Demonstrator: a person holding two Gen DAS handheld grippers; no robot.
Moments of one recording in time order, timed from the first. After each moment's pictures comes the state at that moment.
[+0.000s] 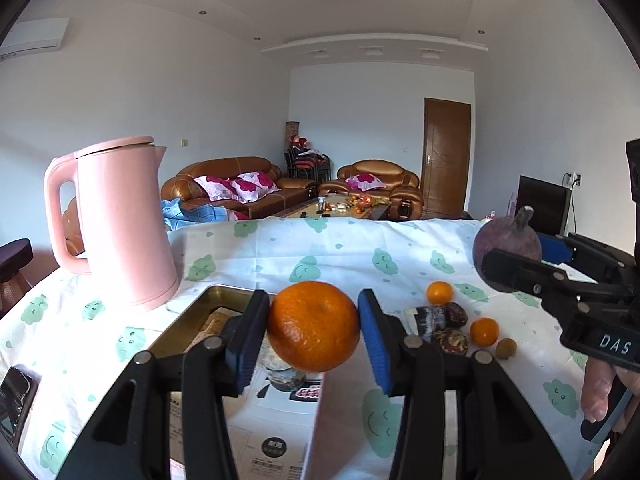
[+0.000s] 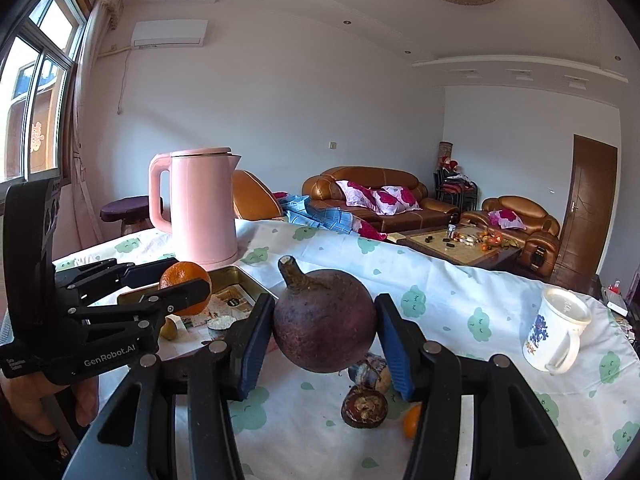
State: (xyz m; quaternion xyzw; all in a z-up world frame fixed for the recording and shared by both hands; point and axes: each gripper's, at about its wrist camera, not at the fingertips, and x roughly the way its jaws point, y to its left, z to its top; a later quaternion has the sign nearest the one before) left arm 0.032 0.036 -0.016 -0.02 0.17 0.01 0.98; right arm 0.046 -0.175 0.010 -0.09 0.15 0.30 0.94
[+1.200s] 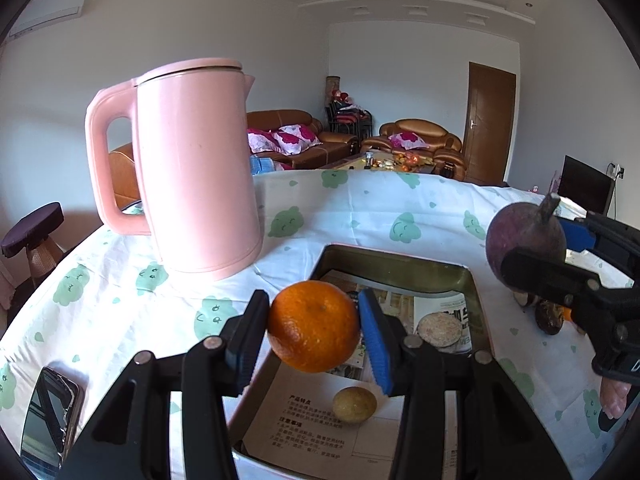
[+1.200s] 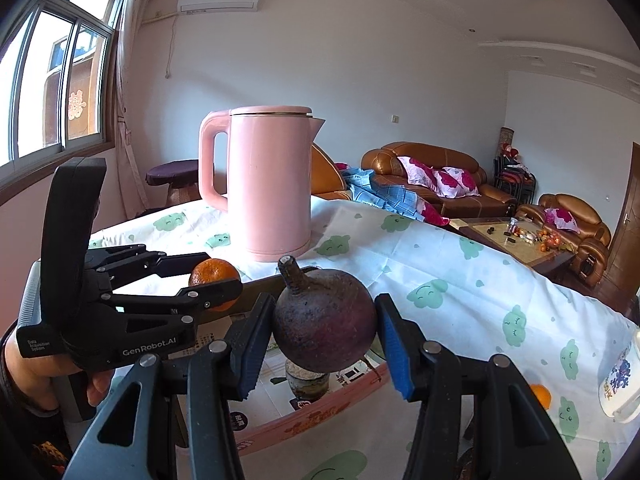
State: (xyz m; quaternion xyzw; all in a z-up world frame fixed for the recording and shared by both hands) left arm 0.061 0.134 -0.038 -0.03 0.26 0.07 0.96; right arm 0.076 -0.056 -0.006 -0.14 0.20 0.39 0.89
